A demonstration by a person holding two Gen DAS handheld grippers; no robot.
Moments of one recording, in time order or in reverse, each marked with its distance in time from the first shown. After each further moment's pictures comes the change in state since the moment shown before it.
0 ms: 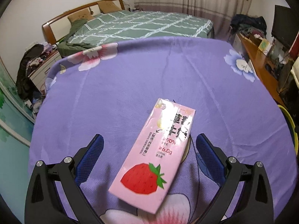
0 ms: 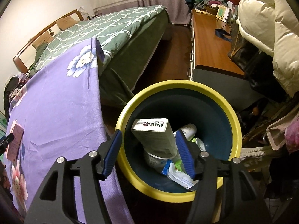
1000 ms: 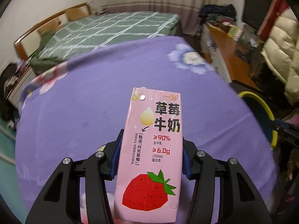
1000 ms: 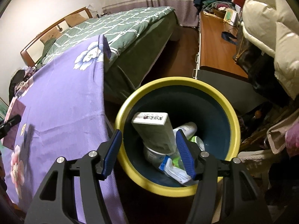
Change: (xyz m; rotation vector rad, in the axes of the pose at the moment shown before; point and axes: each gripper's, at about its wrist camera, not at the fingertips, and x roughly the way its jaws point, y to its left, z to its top) left arm -0.036 -0.106 0.012 0.172 -0.008 -0.181; right arm -0.014 -0.018 -0.017 -0.040 -0.015 0.045
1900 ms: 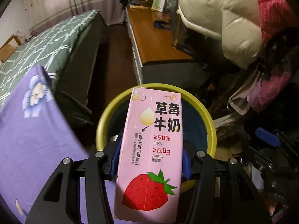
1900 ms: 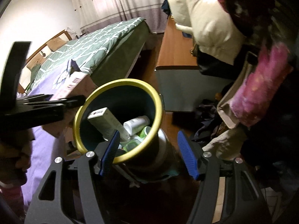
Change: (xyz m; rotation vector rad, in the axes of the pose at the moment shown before) left arm 0.058 -0.319 0.040 0.395 0.103 -0.288; right arm -0.074 -0.123 -0.052 0.175 -0.095 -0.064
